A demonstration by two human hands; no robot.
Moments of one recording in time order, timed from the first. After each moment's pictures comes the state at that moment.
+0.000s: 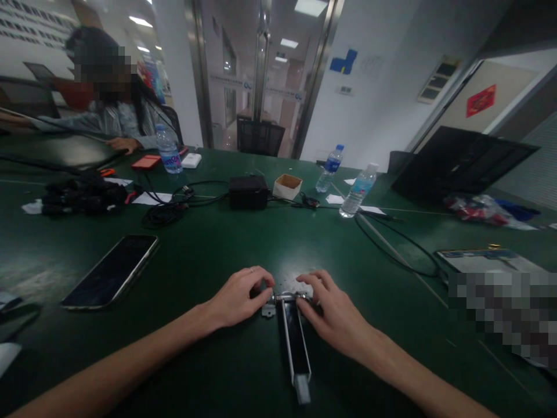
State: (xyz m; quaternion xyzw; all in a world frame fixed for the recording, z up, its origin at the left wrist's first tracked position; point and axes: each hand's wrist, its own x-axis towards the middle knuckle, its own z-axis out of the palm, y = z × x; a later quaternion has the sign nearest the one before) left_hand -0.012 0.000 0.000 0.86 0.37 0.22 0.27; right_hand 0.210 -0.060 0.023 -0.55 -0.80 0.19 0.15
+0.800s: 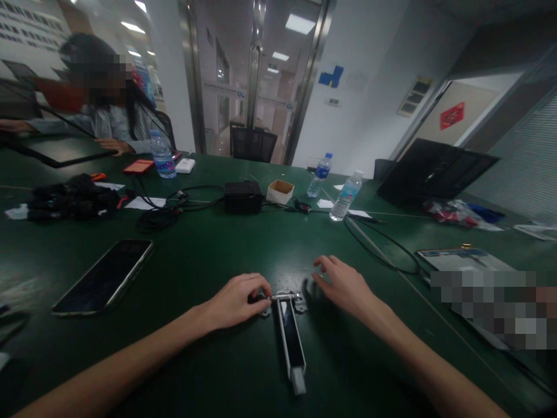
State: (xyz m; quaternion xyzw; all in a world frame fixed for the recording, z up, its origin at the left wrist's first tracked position) left_hand -0.013 -0.001 0.003 0.88 0.32 0.17 0.30; right_hand 0.245 -0.026 0.038 -0.67 -0.74 0.06 0.05
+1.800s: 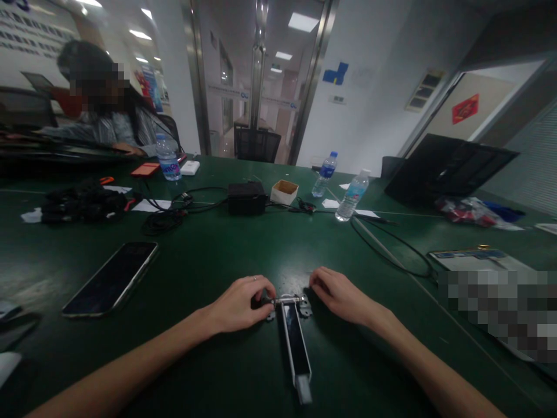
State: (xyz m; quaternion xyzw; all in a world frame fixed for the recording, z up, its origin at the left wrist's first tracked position) left_hand -0.013 -0.002 0.003 0.88 0.34 0.17 0.30; right_hand 0.250 -0.021 0.025 -0.52 -0.83 0.19 0.10
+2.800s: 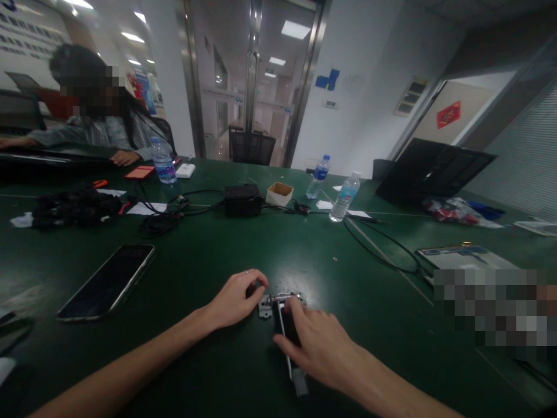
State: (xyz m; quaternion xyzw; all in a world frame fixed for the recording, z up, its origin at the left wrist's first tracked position) left_hand -0.010 0.000 0.006 0.84 0.39 0.23 0.30; right_hand 0.175 -0.087 0.047 -0.60 -0.77 0.20 -0.01
